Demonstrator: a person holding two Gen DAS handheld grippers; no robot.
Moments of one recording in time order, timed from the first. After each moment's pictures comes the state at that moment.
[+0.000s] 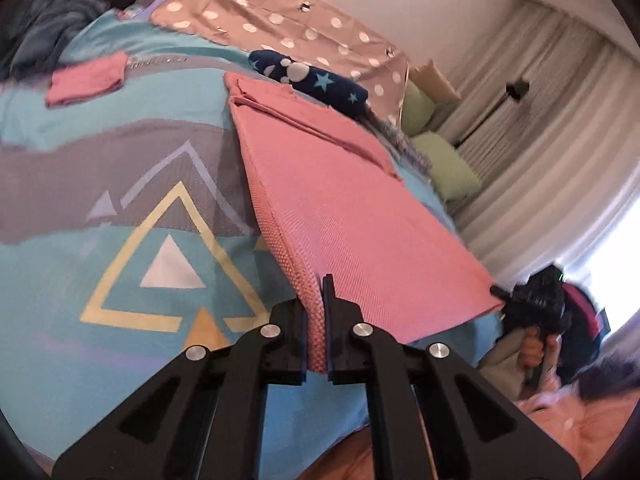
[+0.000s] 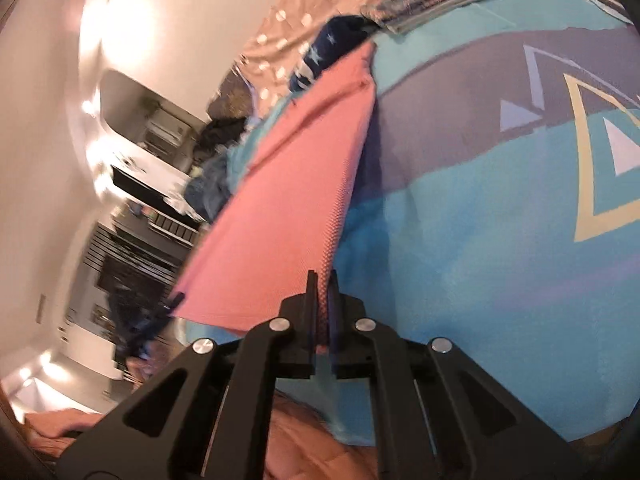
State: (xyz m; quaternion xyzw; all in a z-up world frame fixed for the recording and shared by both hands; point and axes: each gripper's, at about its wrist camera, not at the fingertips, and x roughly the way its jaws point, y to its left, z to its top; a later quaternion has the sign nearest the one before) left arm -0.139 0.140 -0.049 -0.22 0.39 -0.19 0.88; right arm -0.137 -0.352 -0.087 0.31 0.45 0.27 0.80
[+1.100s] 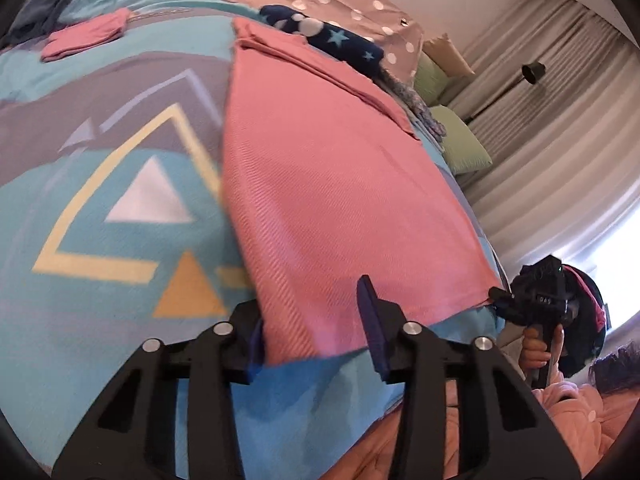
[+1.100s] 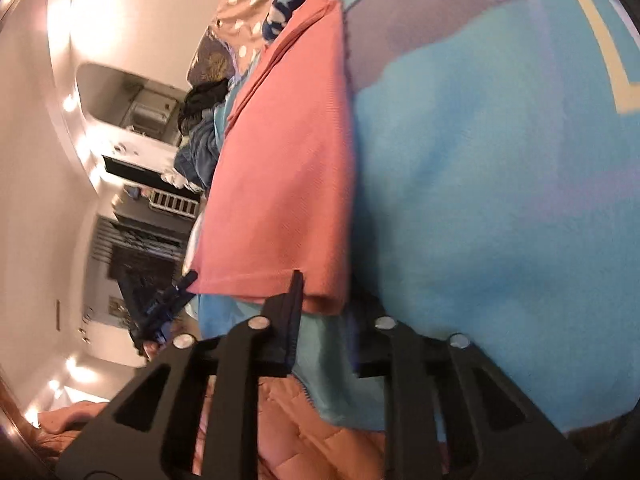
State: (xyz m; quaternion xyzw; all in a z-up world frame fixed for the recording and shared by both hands) left arm -0.134 0.130 -0.099 -0.23 0.44 -0.19 0.85; right arm -0.124 -0.336 -0.138 0.37 0.51 0.30 0.72
